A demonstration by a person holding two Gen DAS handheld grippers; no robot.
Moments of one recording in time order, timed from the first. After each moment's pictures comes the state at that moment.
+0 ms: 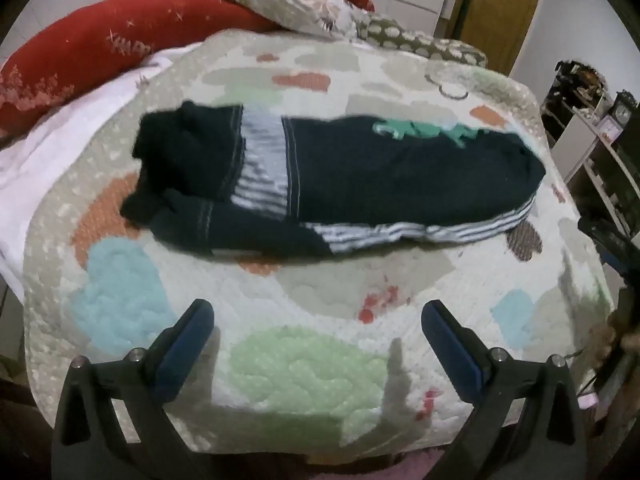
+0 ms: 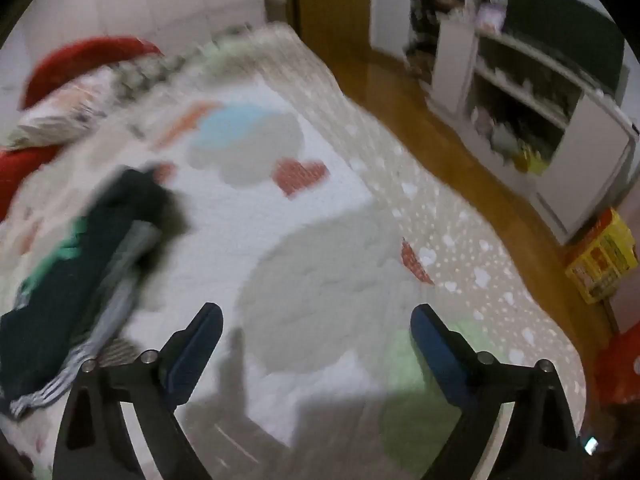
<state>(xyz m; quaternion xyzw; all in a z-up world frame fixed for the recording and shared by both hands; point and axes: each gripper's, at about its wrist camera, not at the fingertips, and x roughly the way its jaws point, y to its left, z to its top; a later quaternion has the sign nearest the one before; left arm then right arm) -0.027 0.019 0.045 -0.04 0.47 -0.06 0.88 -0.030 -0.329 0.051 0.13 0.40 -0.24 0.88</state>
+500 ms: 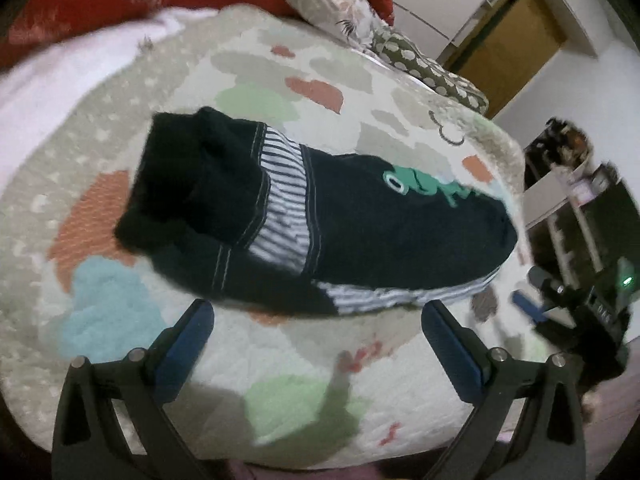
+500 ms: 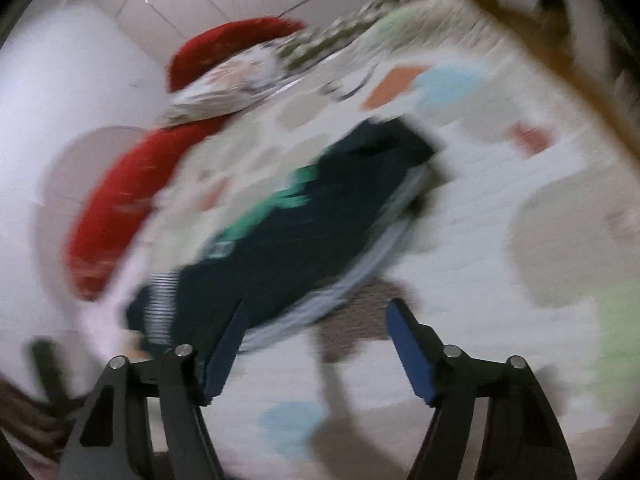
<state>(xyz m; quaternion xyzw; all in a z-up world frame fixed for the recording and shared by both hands) 0.022 0.071 0.055 -0.19 0.50 -0.11 0.84 -0.001 -0.271 0.053 0.30 0.43 0.09 0.85</state>
